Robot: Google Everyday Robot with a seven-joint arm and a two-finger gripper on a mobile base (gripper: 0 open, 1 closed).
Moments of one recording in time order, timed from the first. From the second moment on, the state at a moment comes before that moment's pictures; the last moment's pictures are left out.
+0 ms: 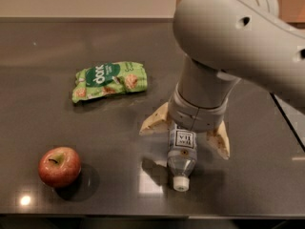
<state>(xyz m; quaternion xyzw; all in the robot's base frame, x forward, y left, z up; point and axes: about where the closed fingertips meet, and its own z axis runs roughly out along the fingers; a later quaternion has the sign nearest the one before) 0.391 -0.067 0.856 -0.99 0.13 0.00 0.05</state>
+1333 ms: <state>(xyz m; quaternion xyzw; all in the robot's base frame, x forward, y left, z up) 0.406 -0.073 0.850 -0.99 0.14 -0.01 0.03</state>
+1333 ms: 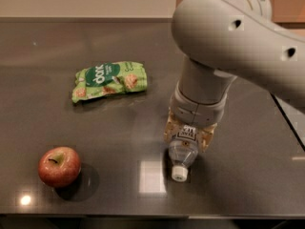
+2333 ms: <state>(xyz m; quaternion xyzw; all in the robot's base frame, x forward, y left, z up) 0.423 -0.060 0.960 -0.89 0.41 0.09 0.16</state>
